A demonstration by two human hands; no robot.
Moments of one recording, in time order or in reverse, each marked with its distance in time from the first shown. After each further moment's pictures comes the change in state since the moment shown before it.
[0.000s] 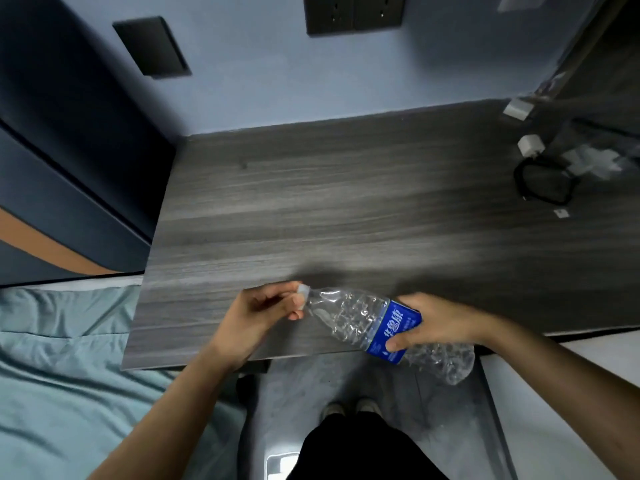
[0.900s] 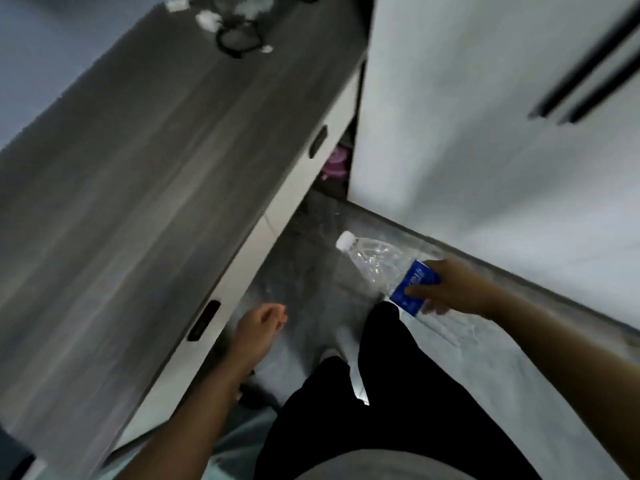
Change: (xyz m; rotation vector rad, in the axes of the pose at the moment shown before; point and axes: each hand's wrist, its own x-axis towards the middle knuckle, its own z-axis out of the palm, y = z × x) left_hand -0.054 -0.153 0.018 0.738 -0.728 -0.134; right_hand -0.166 0.059 0.308 0.674 0.889 0.604
